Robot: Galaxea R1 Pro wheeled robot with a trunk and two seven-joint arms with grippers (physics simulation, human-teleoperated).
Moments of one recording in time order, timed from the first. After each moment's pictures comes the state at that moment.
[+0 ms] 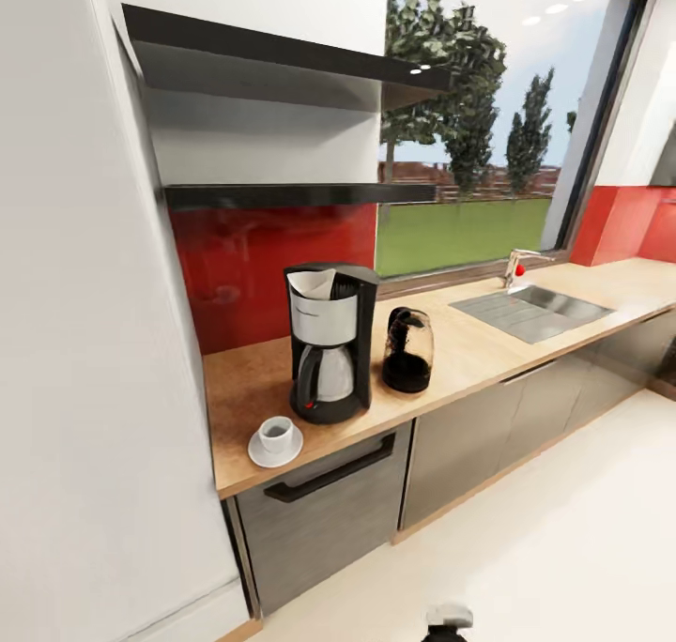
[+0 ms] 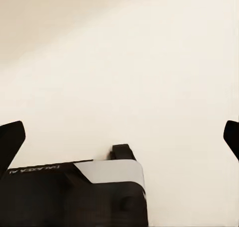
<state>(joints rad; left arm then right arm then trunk) -0.02 0.09 0.19 -0.02 -0.21 -0.06 0.18 -0.47 0.12 0.39 -0.19 -0.43 0.30 -0.36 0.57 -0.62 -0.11</state>
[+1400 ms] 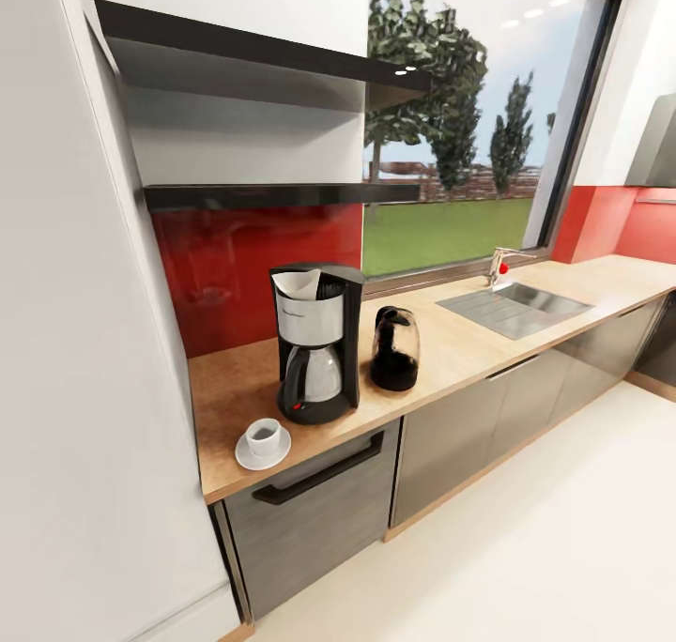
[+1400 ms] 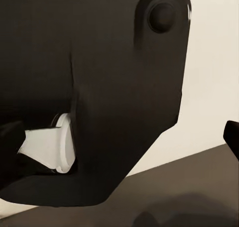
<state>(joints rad) -0.01 0.08 0.21 0.00 -0.20 0.05 0.18 -0.08 0.06 0.39 -0.02 -0.40 0.13 -0.02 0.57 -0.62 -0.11</state>
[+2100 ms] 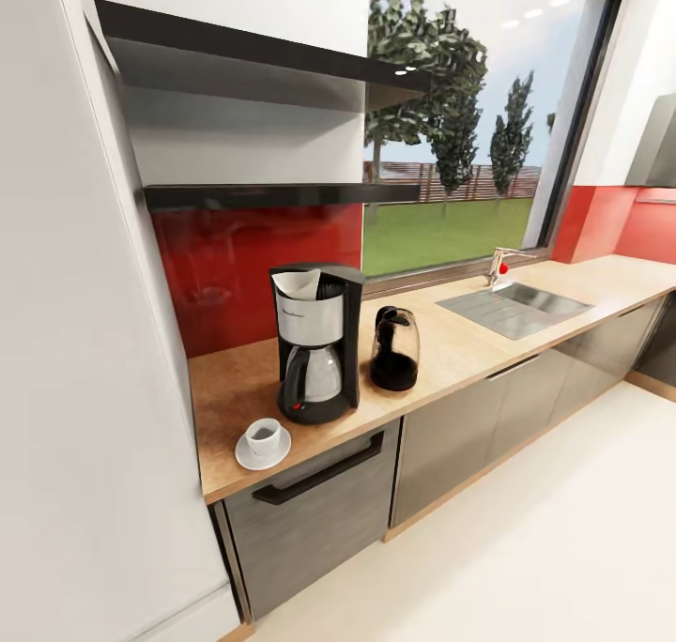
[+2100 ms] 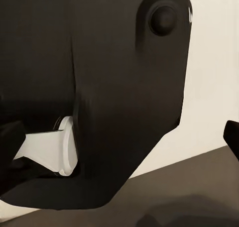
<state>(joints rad) -0.01 0.08 0.21 0.00 -0.21 0.07 0.18 -0.07 0.06 0.38 -0.03 -0.40 0.12 -0.02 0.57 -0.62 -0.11</state>
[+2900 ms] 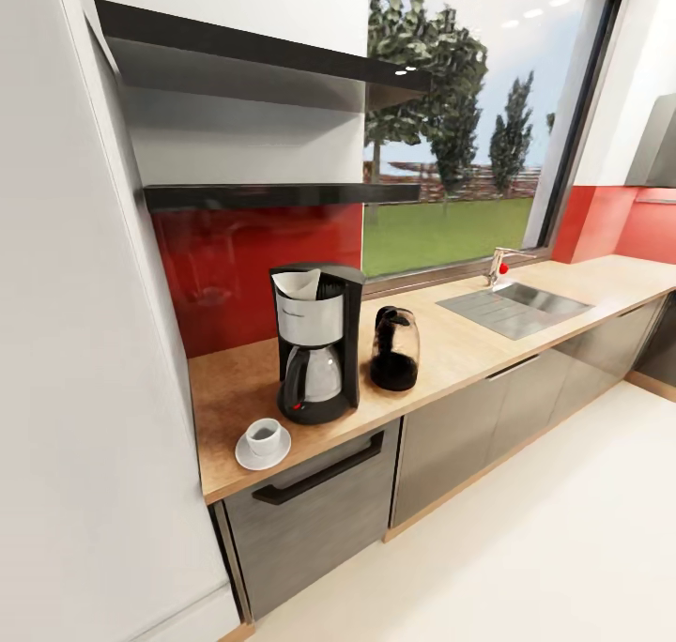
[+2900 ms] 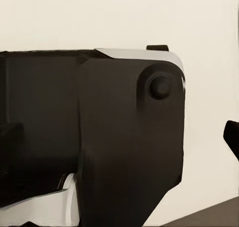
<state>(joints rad) -0.01 0.08 0.21 0.00 -0.20 0.06 0.18 -0.08 0.06 0.38 -0.06 -0.40 -0.07 -0.03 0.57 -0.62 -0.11</state>
